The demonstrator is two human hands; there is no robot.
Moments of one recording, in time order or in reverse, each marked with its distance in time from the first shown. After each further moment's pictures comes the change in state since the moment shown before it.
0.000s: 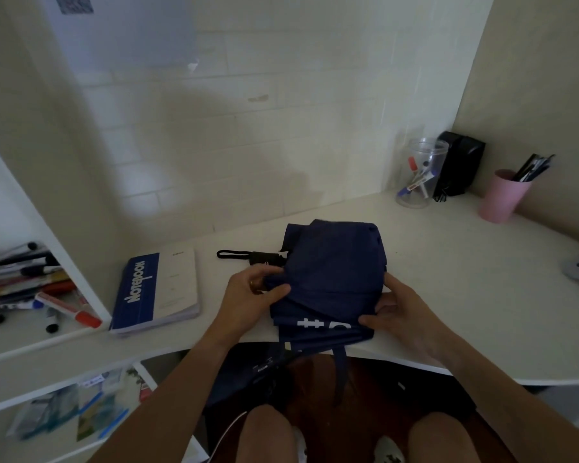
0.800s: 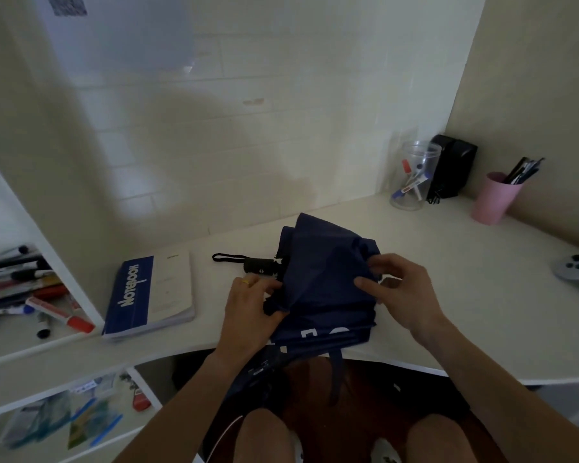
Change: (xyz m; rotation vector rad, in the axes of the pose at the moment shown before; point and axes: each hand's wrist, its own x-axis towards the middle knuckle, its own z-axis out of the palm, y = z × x) left_hand -0.013 -0.022 0.018 0.564 0.120 0.327; right_hand 0.007 -0.043 -0.001 0.126 0.344 -0.109
